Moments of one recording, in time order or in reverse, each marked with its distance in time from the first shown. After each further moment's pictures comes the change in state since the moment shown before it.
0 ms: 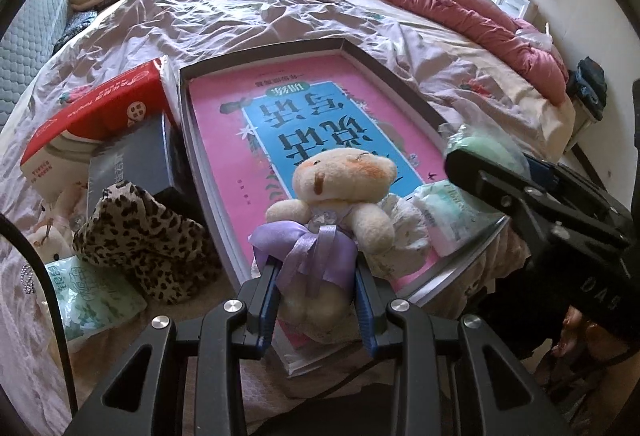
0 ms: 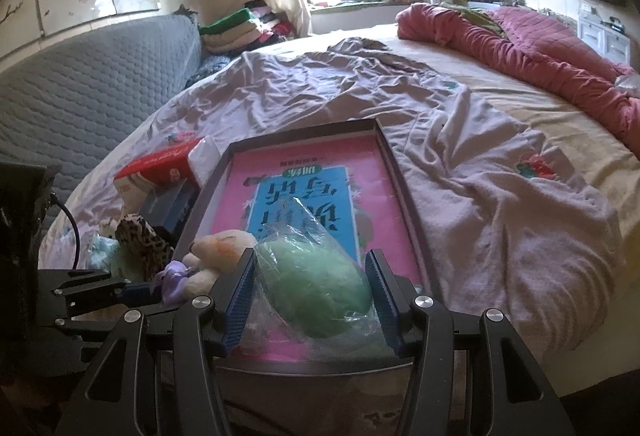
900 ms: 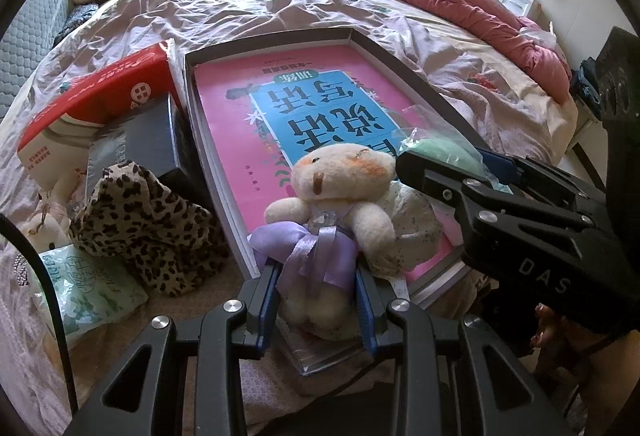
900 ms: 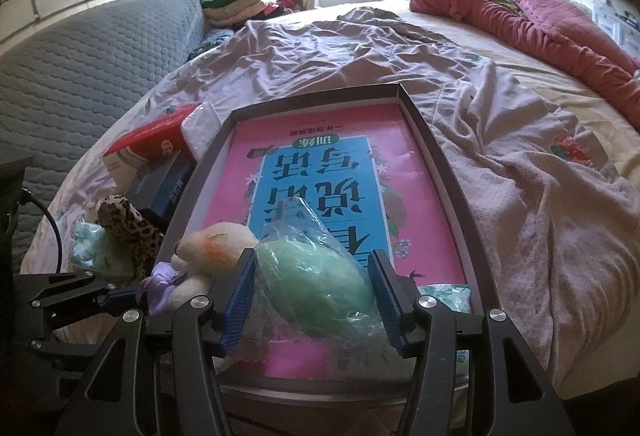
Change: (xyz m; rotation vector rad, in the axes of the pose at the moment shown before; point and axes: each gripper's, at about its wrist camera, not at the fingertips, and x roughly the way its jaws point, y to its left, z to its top) left arm 0.007 0.009 -0.005 -0.012 0.022 -0.005; right arm 0.041 0.008 0.000 -0.007 0.088 0.014
